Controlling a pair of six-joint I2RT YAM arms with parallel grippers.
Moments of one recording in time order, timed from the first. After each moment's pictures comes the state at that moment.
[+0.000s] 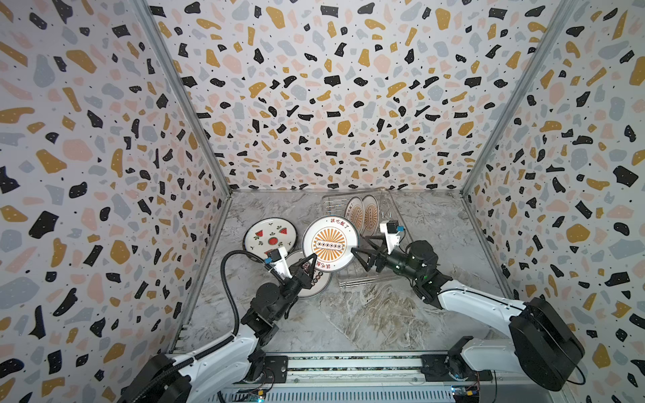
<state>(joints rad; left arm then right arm) -0.60 0.89 0.13 0.85 -0.04 -0.82 0.68 1.29 0.60 0.65 -0.37 0.39</state>
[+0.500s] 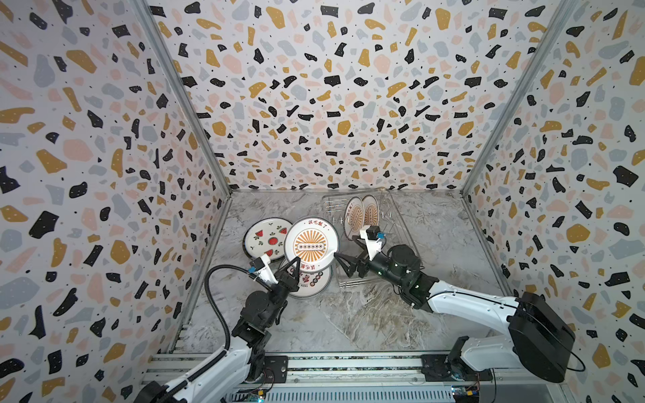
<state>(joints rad) -0.46 0.71 0.01 0.79 -0.07 -0.89 0.86 1.36 0.69 0.62 -0.12 0.21</state>
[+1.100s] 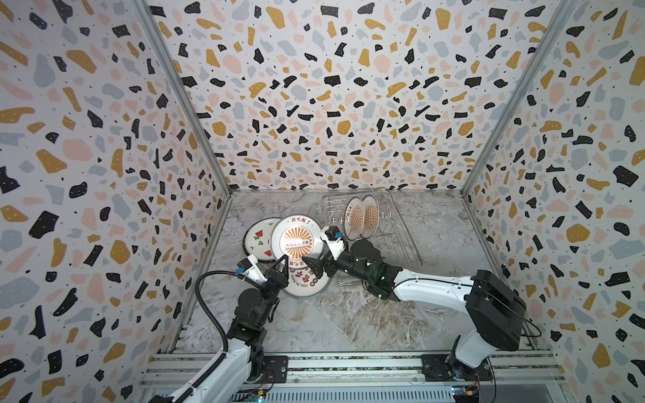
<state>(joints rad) -0.29 0.70 0.01 0.73 0.03 -0.99 1.00 1.66 1.00 0.53 -0.10 0.12</state>
